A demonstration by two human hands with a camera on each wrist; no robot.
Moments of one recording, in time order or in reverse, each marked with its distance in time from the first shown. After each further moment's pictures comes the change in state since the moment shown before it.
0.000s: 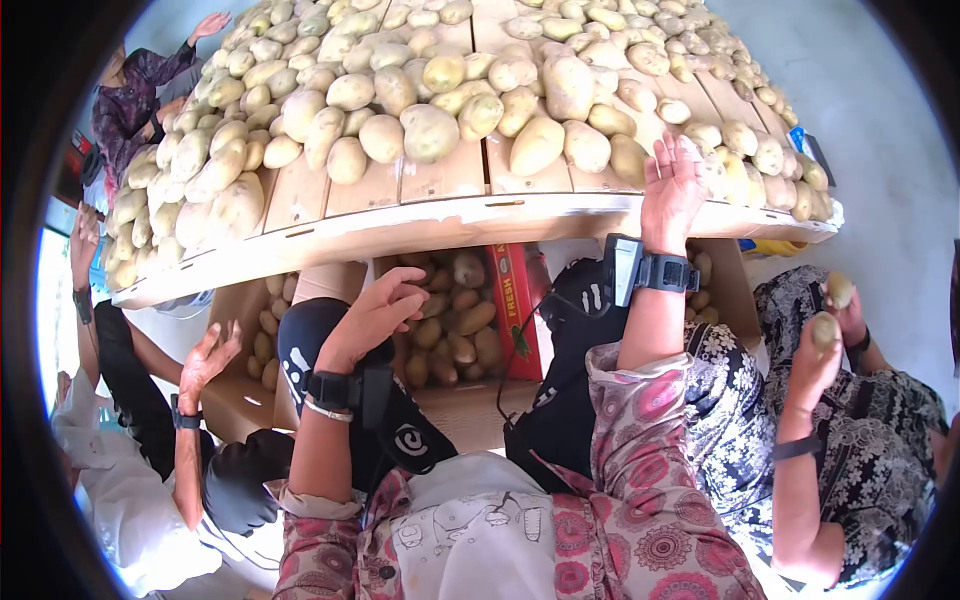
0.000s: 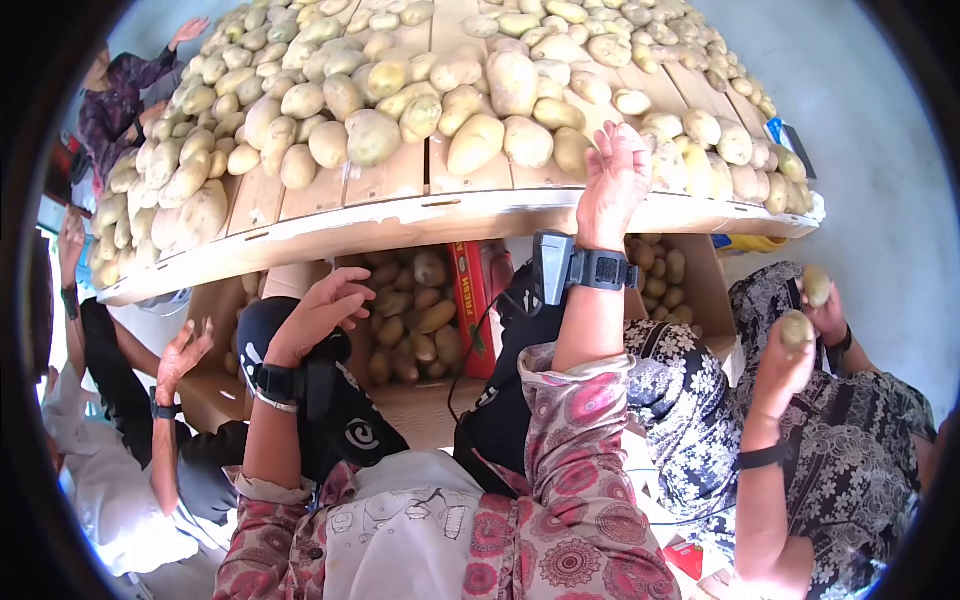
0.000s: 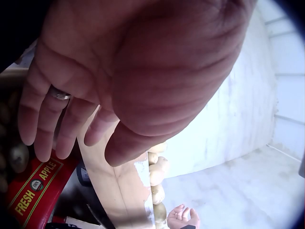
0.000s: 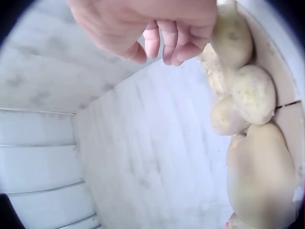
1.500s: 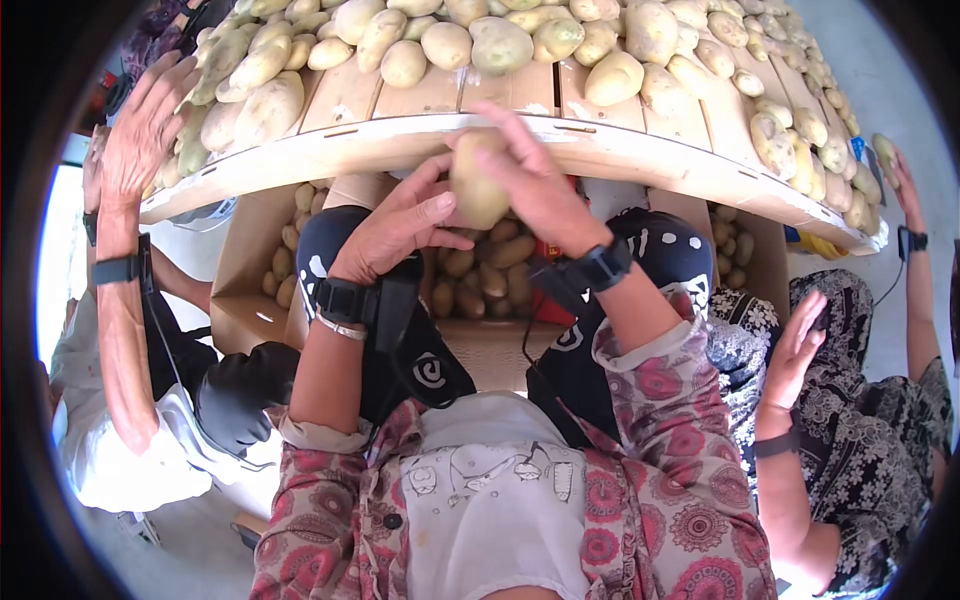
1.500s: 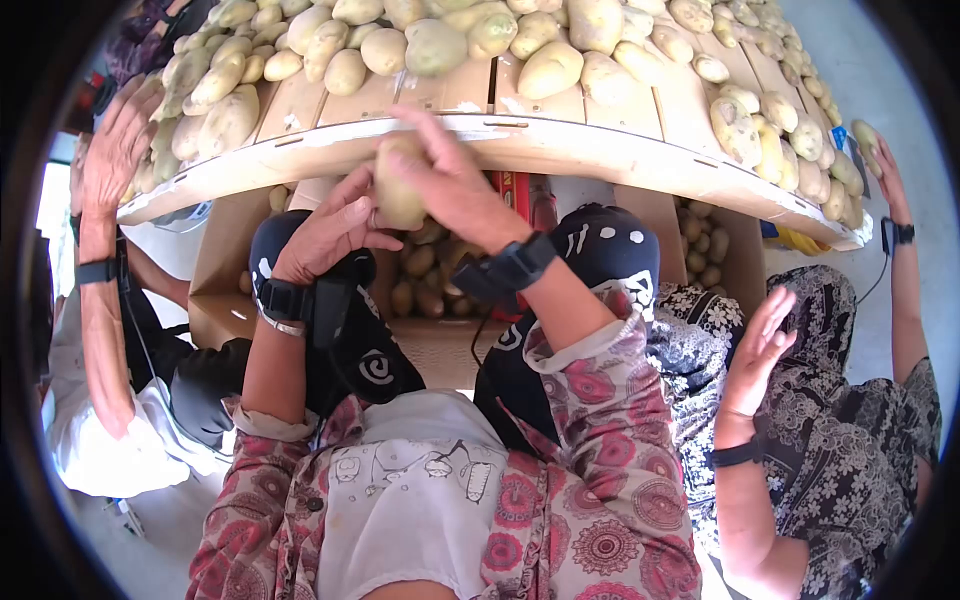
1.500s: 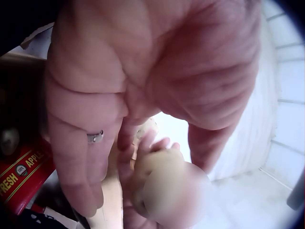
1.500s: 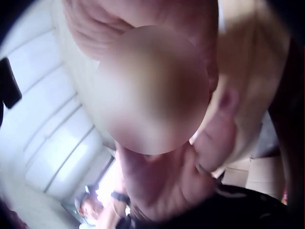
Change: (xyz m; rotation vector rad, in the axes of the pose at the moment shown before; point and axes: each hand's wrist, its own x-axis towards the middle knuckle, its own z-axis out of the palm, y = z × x) left_hand -0.018 0.011 0.000 -0.541 -0.101 0.245; right_hand -0.165 0.062 0.067 -0.110 -1.038 0.602
